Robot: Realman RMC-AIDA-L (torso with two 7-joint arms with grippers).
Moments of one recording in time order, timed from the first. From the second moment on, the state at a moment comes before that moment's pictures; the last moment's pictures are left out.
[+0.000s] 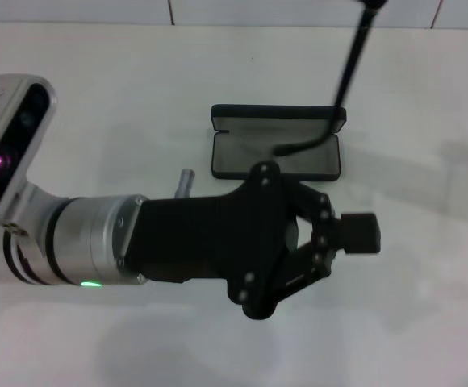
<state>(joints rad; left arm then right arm) -0.62 -2.11 1.58 0.32 1.00 1.94 -0.87 0.62 2.02 -1.01 -0.50 -0.99 -1.85 1.23</state>
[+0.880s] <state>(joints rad) -0.56 -2.10 1.68 0.27 0.57 1.83 -0.92 0.66 2.02 -1.29 -0.43 -1.02 -1.65 1.10</state>
